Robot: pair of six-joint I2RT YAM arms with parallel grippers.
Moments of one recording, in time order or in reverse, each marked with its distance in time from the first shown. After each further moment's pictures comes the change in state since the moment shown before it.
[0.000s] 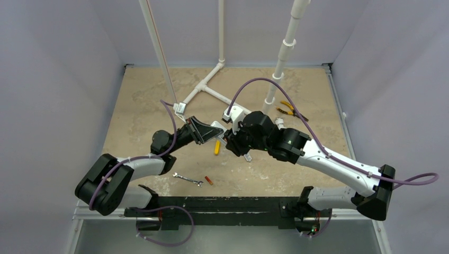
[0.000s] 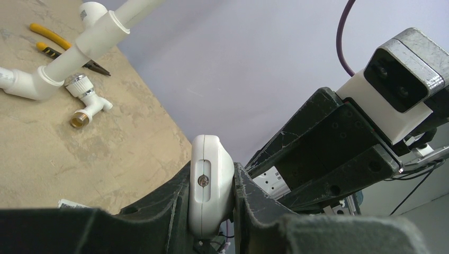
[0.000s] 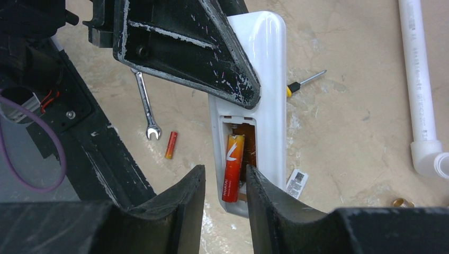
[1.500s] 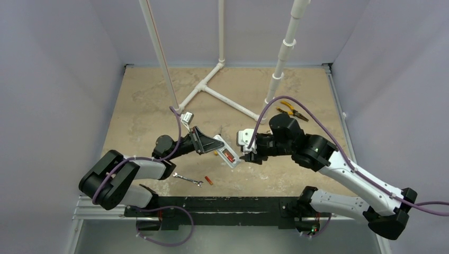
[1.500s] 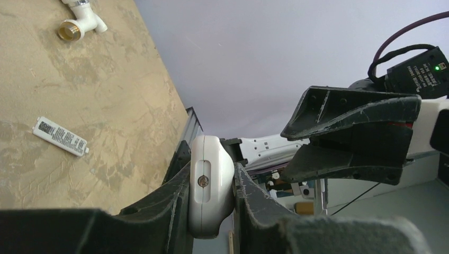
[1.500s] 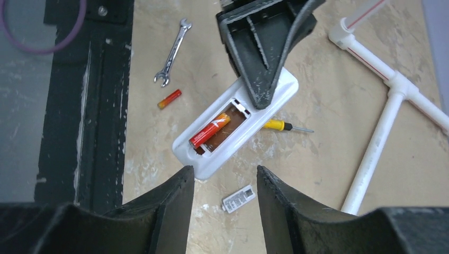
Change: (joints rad) left arm -0.025 0.061 -0.089 0.005 0.075 -0.134; right arm -0.113 -0.237 -0.091 -0.074 -0.386 -0.615
